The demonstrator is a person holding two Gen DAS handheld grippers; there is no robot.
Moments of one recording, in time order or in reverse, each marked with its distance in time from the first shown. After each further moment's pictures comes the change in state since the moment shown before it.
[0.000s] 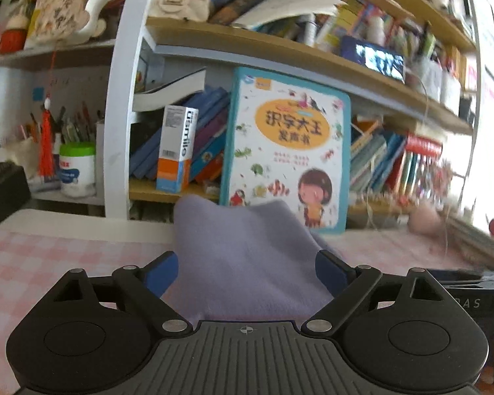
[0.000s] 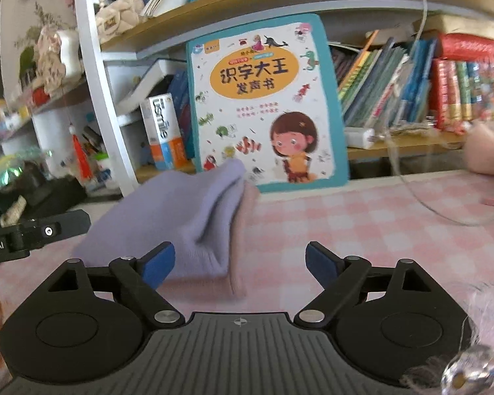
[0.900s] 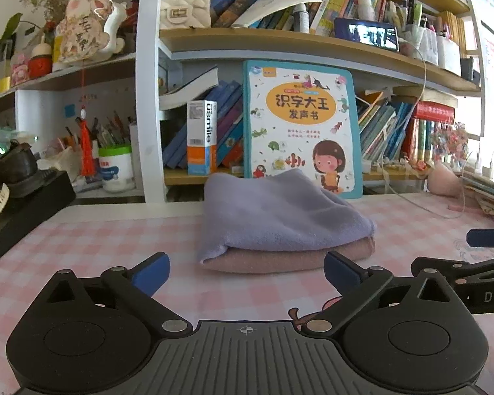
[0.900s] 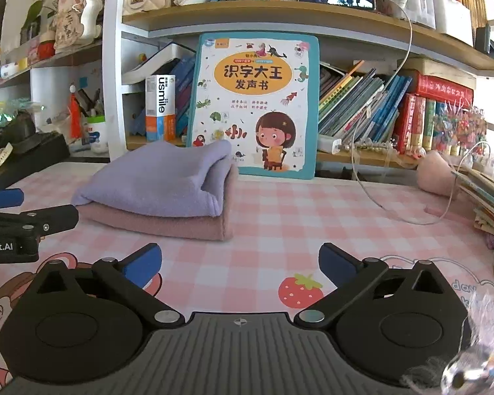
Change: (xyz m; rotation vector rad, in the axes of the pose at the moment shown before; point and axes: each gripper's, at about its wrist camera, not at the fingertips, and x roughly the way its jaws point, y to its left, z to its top) left arm -0.044 -0.023 -0.036 0.101 0.009 0.149; right arm -0.055 0.037 -0.036 -0.160 0.001 -0.157
